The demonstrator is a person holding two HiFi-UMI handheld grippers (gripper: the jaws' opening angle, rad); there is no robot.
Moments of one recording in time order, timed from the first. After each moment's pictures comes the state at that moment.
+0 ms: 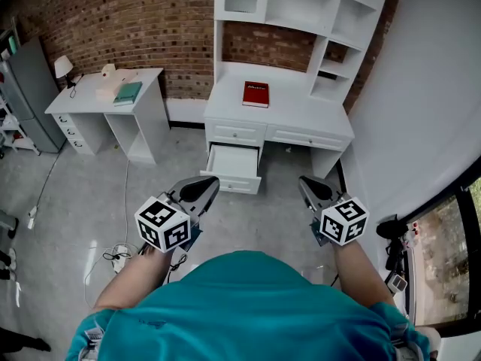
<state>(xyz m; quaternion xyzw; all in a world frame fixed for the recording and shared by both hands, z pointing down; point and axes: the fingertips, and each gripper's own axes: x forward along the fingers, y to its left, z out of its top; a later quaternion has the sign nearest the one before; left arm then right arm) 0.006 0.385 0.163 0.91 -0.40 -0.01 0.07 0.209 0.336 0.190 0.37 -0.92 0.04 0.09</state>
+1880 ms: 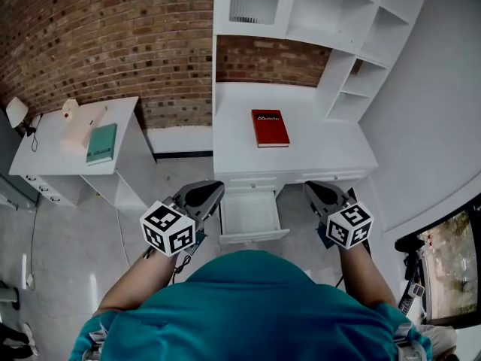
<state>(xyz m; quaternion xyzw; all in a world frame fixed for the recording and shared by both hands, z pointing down) -0.180 -0.010 0.180 0.95 -0.31 0.00 0.10 0.032 -0.017 0.204 0.45 -0.88 0.05 0.12</state>
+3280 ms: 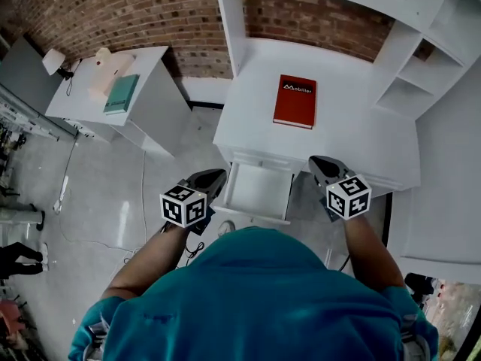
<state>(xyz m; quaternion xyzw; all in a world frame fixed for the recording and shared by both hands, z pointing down) -0.086 -0.114 0.355 0.83 -0.49 0.12 0.25 0.135 -0.201 0.346 0.31 -0.93 0.13 0.17</state>
